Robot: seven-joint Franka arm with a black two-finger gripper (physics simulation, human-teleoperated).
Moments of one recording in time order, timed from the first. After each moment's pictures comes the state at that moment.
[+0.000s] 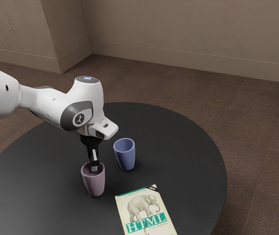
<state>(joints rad) -0.09 0.16 0.00 -2.16 0.07 2.17 0.63</state>
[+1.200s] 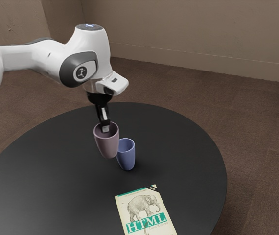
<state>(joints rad) -0.18 0.05 0.01 -1.90 0.07 1.93 0.57</state>
